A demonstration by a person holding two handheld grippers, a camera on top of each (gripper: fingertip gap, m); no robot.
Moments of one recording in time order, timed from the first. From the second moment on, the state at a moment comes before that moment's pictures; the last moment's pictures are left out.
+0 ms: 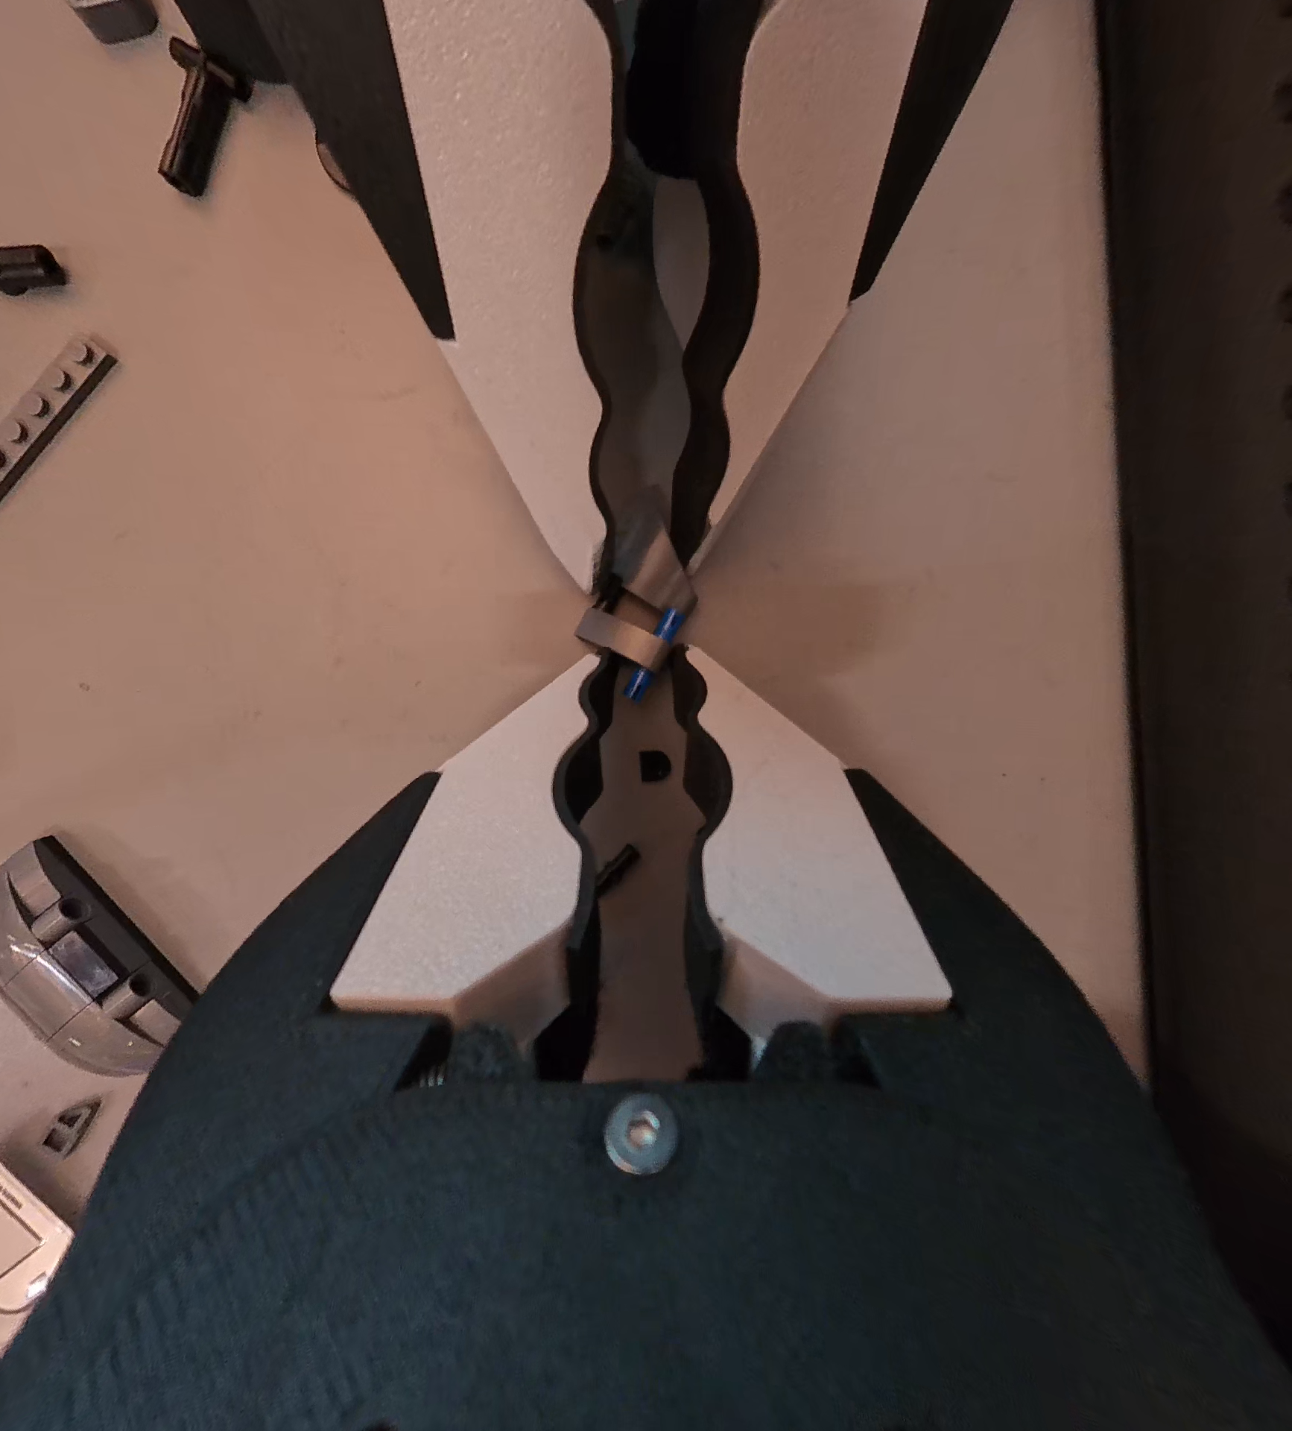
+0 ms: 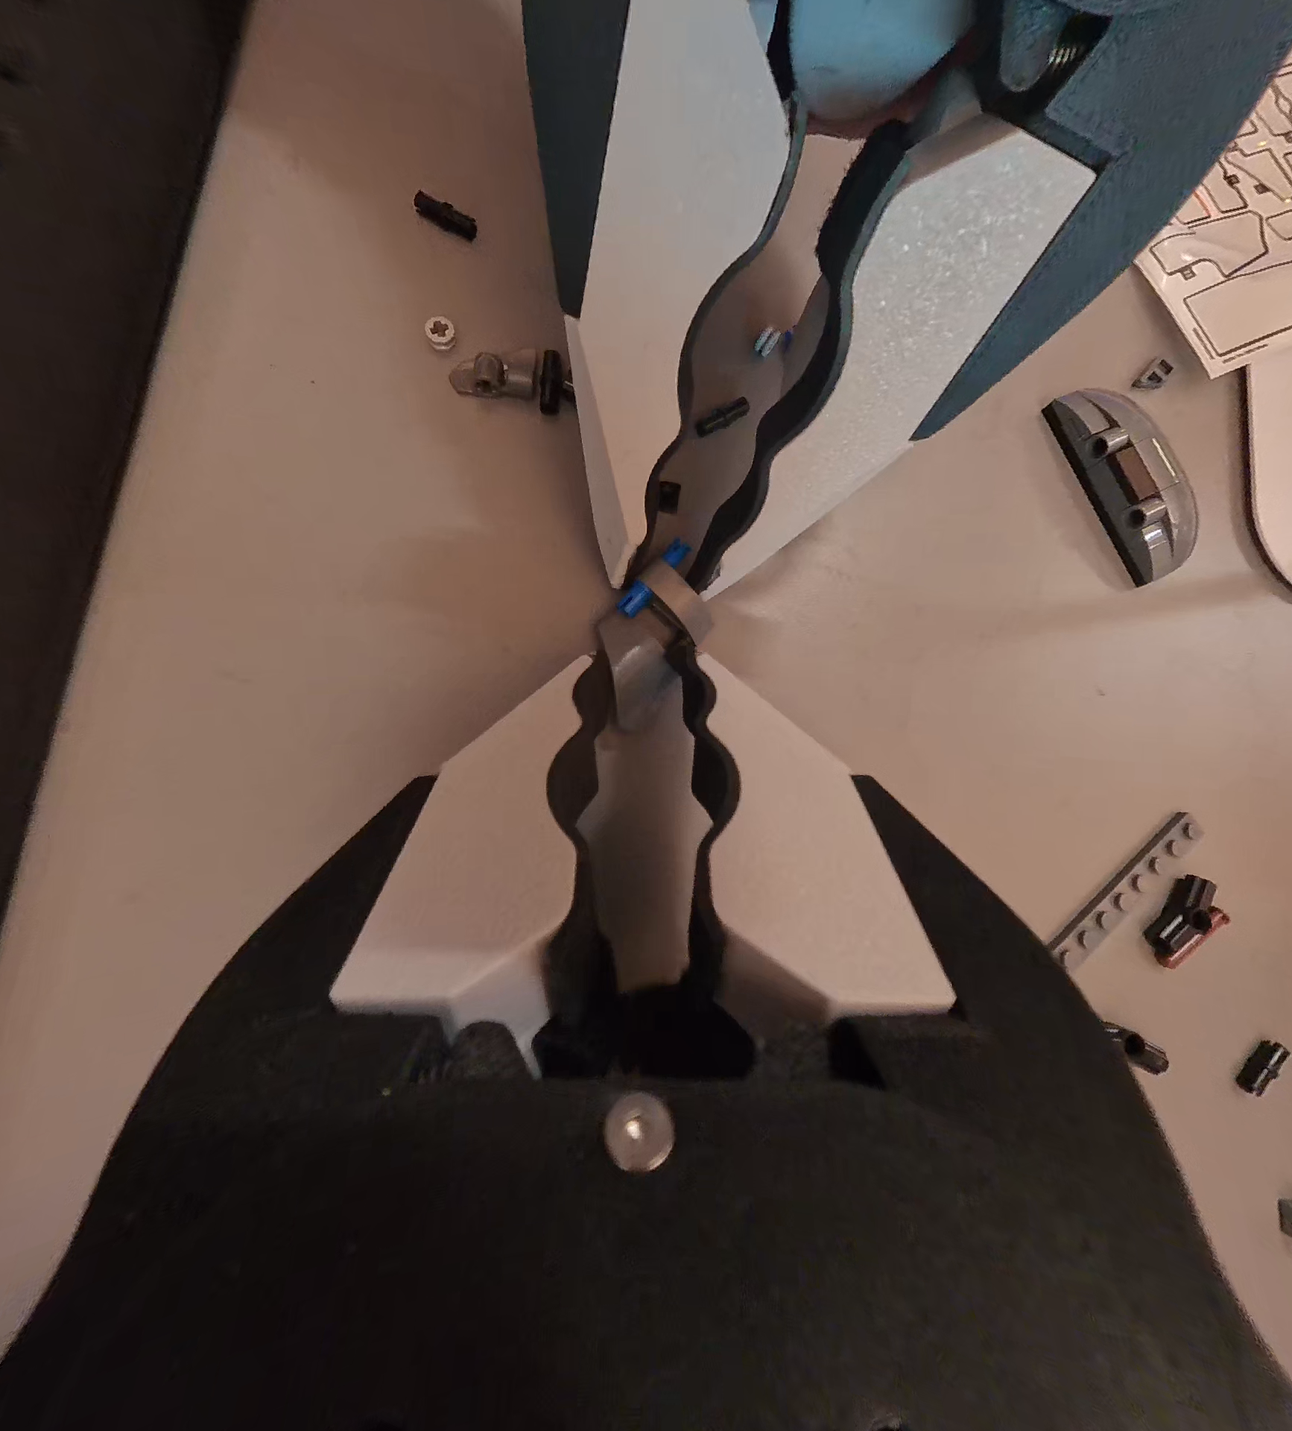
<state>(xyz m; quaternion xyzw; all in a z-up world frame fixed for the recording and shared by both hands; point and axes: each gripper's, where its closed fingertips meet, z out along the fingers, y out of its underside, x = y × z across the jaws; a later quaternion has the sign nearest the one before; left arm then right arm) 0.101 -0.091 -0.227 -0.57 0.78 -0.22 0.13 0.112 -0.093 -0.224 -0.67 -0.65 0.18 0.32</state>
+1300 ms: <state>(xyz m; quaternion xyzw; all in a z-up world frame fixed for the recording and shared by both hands) 0.105 -0.091 -0.228 -0.56 0.78 -0.23 0.14 0.124 -0.093 -0.218 -0.64 -0.68 0.16 0.33</state>
